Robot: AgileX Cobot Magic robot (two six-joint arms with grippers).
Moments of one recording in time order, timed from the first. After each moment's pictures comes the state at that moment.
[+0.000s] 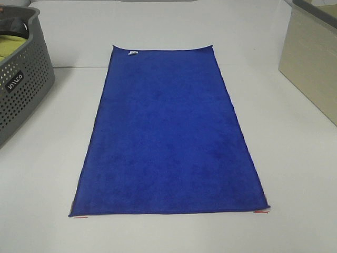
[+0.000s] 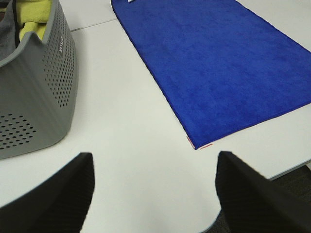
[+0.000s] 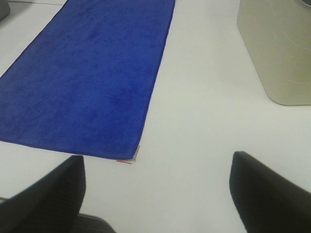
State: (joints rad) left arm -0.01 0.00 -0.50 -0.30 1.08 0.33; right arm 0.01 0.00 -0.51 0.18 1.08 -0.19
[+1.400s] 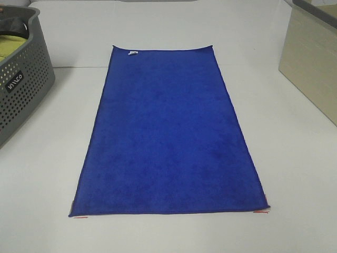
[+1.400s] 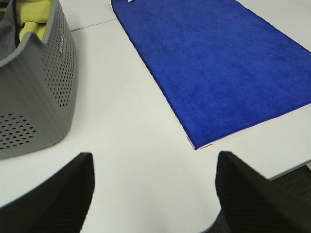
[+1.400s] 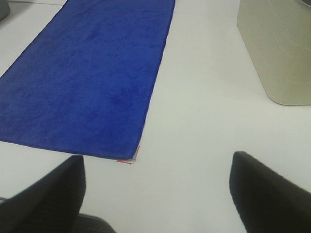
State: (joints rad) left arm -0.01 0.00 -0.50 -0.30 1.08 0.33; right arm 0.01 0.00 -0.51 0.18 1.08 -0.19
